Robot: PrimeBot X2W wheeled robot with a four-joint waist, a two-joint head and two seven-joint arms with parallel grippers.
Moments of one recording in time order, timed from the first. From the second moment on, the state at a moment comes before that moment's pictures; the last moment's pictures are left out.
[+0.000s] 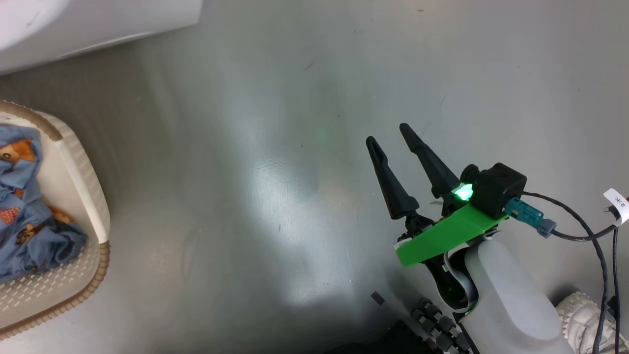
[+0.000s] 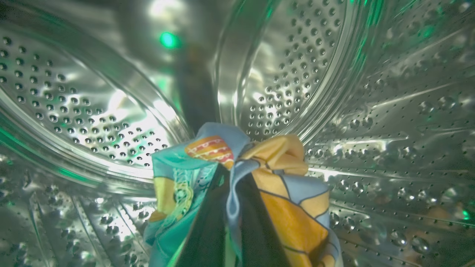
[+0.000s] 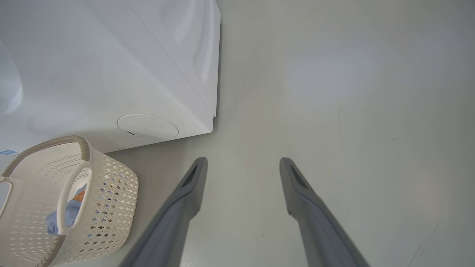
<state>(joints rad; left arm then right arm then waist) -1.48 0.73 -0.34 0.55 -0.66 -0.13 -0.14 -0.48 -0.06 0.31 0.27 0.43 0.13 -0.25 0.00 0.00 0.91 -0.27</state>
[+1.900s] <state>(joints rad) -0.96 0.64 -0.32 0.52 -0.83 -0.03 -0.23 -0.42 -0.06 0.25 0.33 0.37 0.13 -0.25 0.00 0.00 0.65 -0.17</state>
